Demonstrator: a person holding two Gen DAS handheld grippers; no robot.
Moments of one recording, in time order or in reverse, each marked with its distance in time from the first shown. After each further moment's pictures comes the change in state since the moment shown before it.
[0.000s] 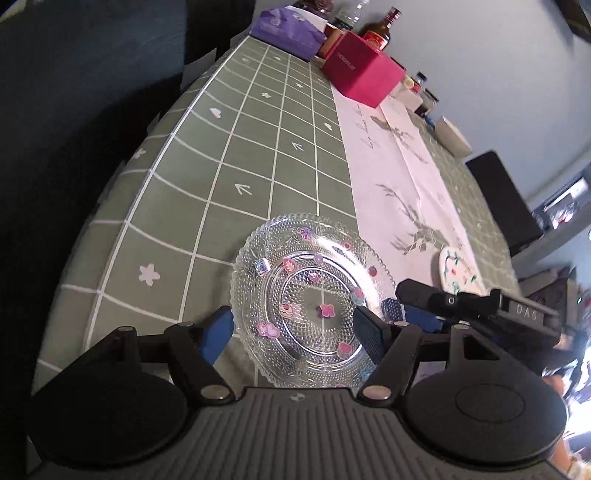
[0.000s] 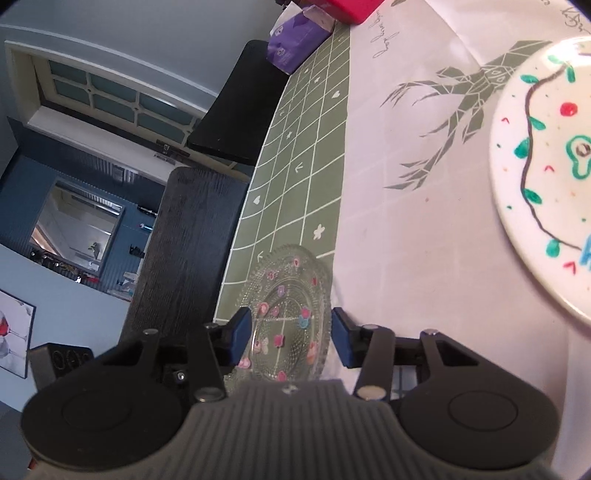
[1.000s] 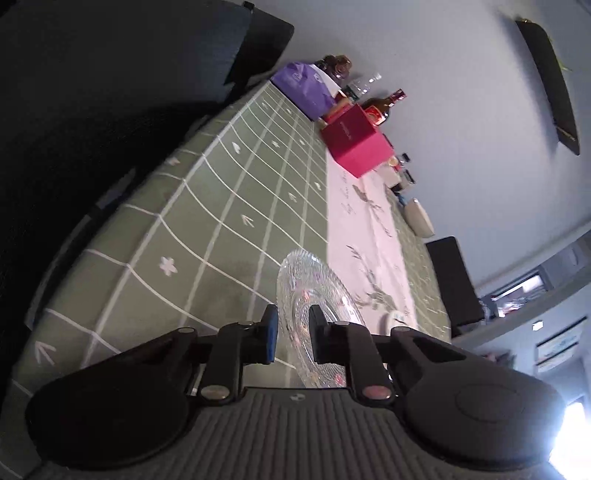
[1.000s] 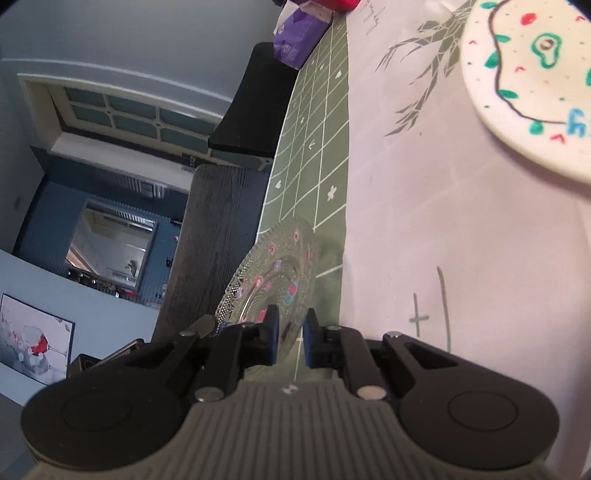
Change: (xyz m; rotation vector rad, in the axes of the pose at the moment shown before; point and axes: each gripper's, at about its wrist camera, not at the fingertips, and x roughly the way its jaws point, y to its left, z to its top) left arm -0.036 0.034 -0.014 -0.224 -0.165 -0.205; right arm -0.009 -0.013 -0.037 0.089 -0.054 0.139
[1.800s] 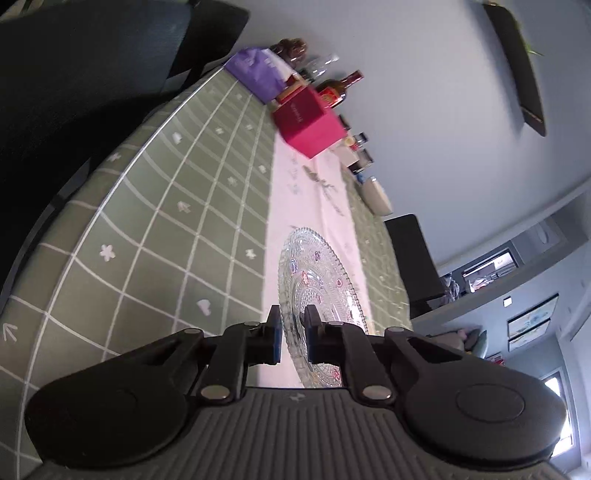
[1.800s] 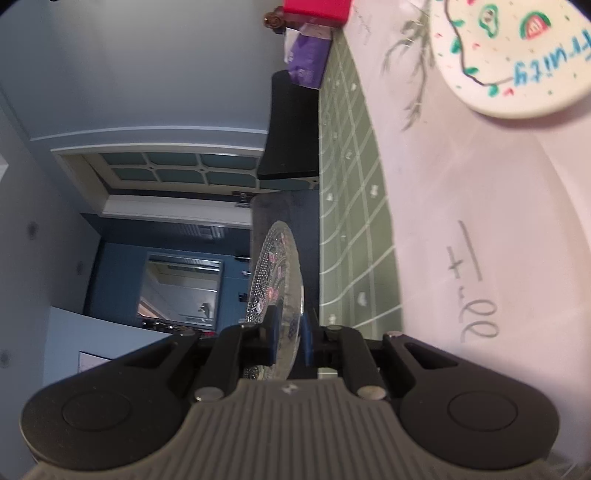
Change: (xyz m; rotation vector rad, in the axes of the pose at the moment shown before) left arm -0.022 -0.046 -0.006 0.073 0.046 -0.091; right arm -0.041 0.009 -0.014 0.217 -0.052 0.236
